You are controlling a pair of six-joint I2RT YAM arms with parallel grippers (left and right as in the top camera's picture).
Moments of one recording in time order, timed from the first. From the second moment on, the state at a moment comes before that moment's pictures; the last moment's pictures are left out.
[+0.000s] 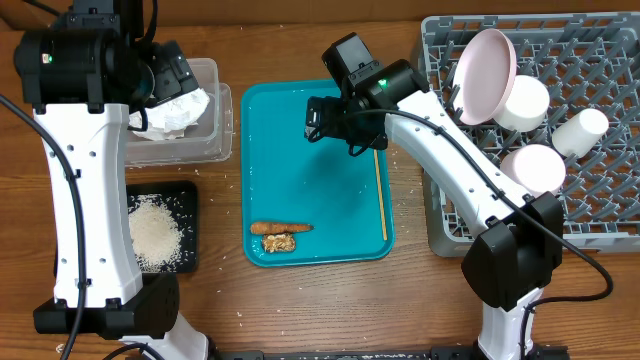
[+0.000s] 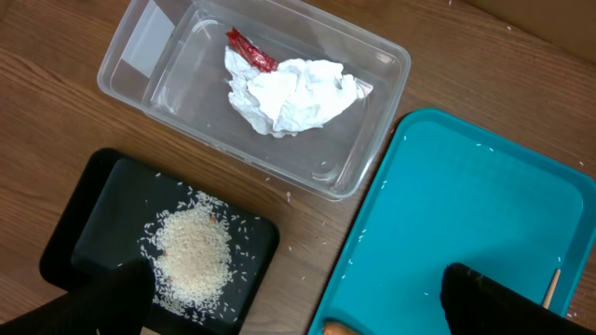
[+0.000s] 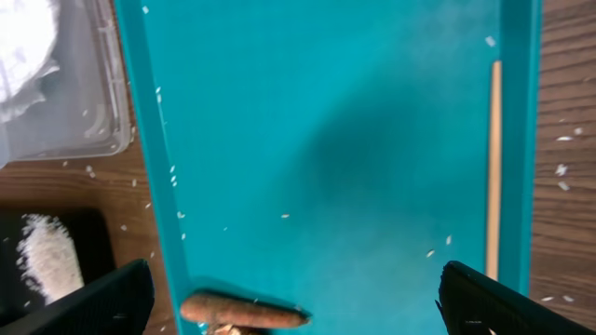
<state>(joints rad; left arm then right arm) -0.02 1.80 2.33 -1.61 -0.22 -0.47 0.55 2.03 1.92 -1.10 -0.12 0.64</state>
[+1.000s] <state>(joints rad) -0.02 1.80 2.33 -1.61 -0.22 -0.47 0.55 2.23 1.77 -1.07 0.08 0.62</state>
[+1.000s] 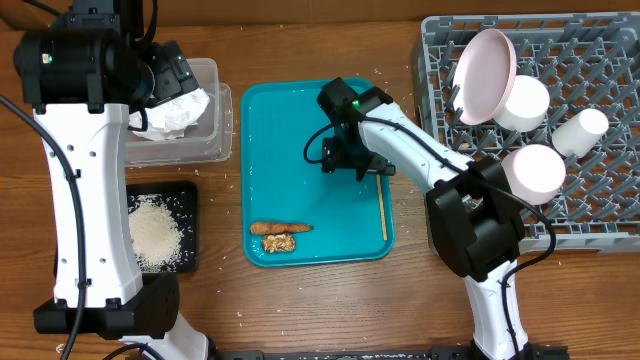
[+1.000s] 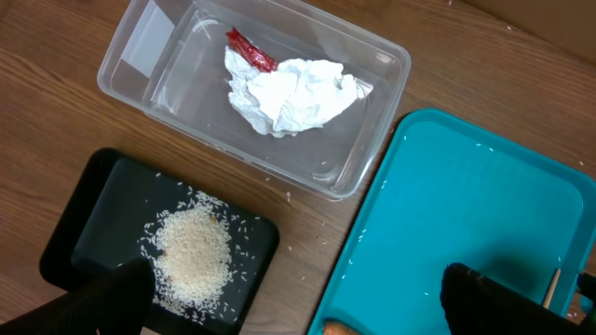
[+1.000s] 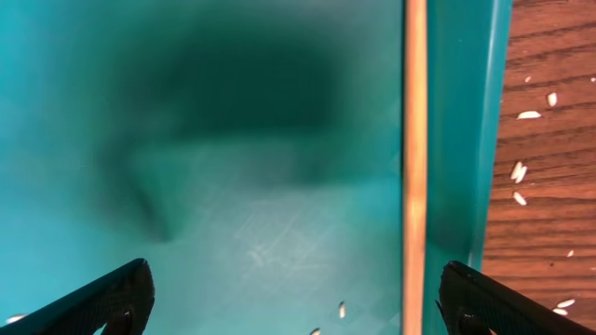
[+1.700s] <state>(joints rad) -0.02 1.80 2.33 -1.61 -0.22 -0.47 0.55 2.23 1.72 -1.01 0.04 0.63</state>
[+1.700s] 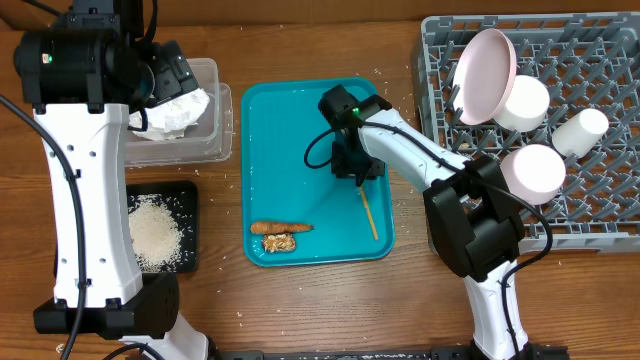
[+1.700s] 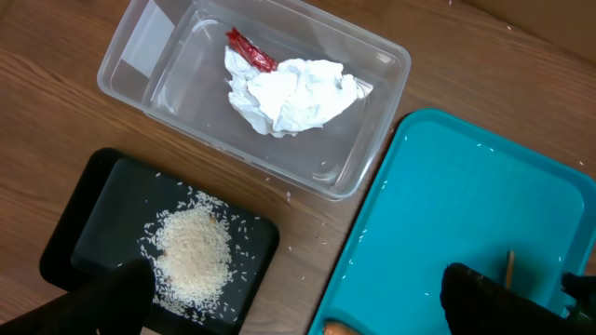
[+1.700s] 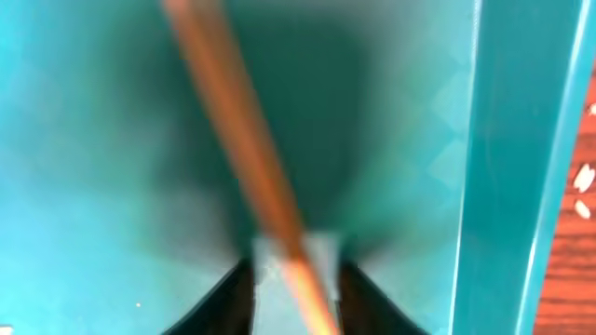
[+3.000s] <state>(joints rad) -0.02 1.80 2.33 -1.61 -0.22 -0.47 0.13 1.88 1.92 -1.20 -0.02 0.36</state>
